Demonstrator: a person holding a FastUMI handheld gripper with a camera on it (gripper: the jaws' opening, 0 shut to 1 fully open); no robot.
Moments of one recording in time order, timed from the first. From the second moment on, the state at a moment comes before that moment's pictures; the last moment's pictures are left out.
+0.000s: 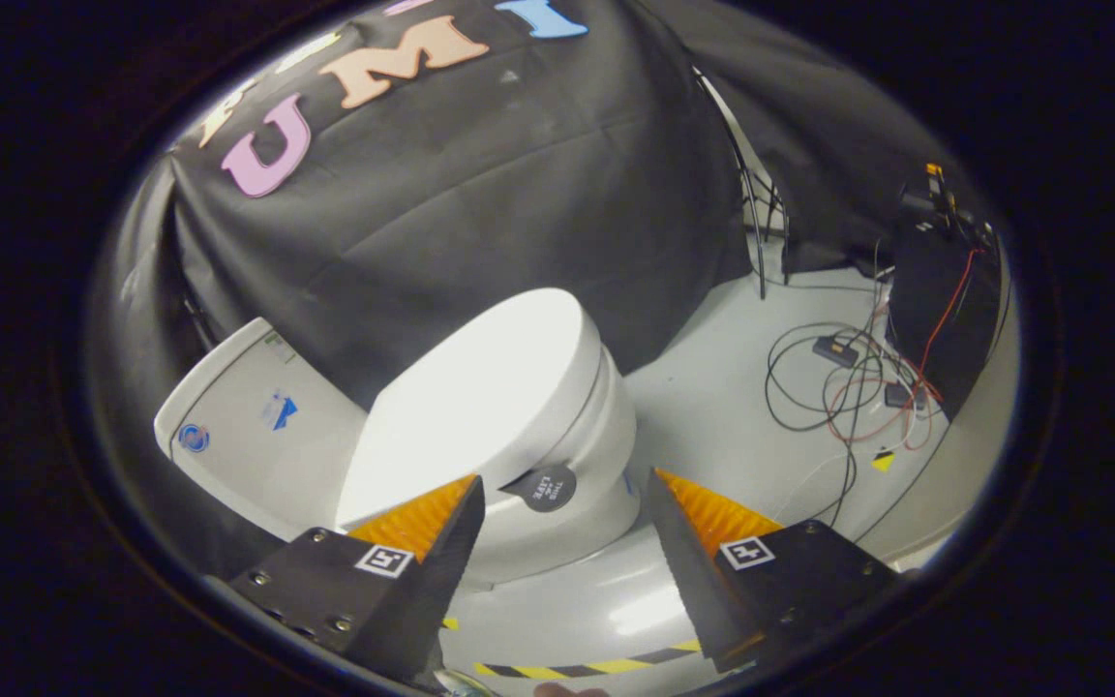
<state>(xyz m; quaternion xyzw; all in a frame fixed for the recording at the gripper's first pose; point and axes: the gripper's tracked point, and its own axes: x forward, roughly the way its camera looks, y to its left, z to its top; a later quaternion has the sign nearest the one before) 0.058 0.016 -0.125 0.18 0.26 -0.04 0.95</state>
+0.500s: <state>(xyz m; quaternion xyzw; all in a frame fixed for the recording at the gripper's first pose) 0.084 0.027 -0.167 0.37 0.33 -0.07 0.86</state>
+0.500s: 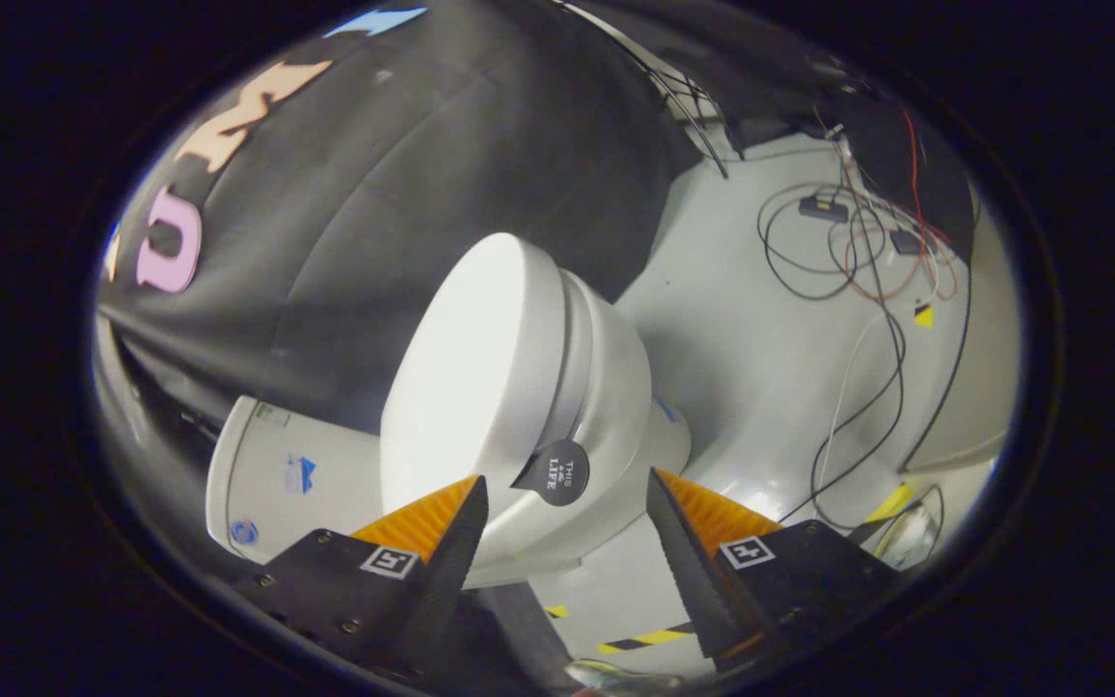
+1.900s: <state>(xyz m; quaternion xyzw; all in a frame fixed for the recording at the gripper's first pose) 0.117 0.041 -0.177 0.41 0.34 -0.04 0.85</state>
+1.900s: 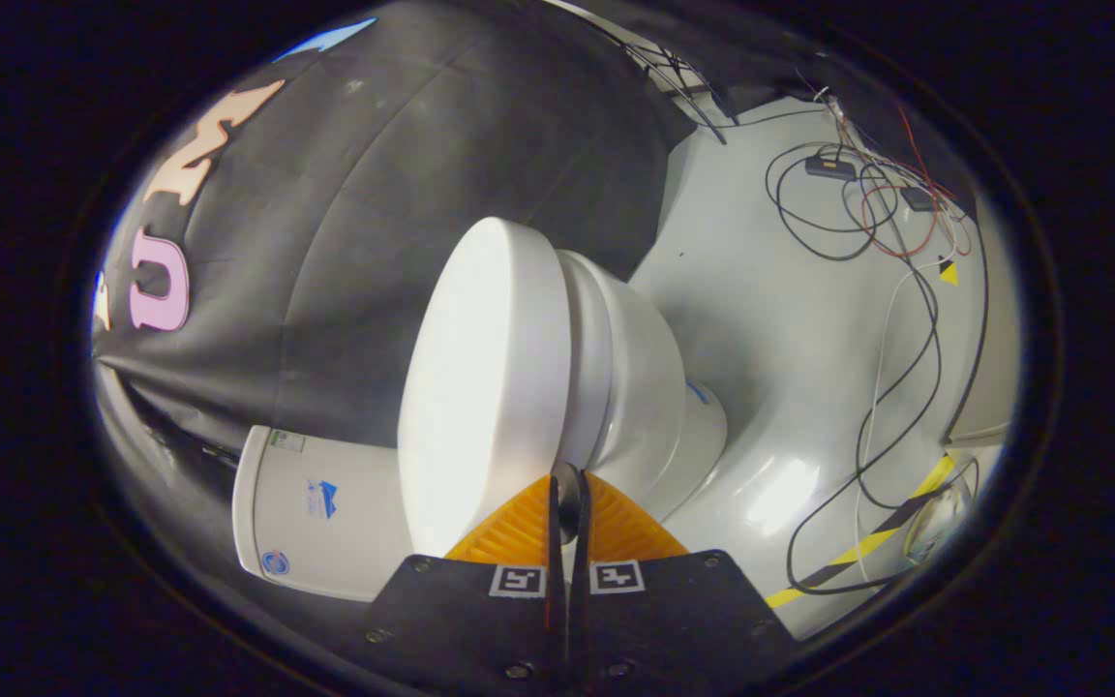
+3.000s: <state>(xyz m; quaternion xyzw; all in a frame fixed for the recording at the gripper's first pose) 0.101 0.112 -0.040 0.22 0.24 0.07 0.94</state>
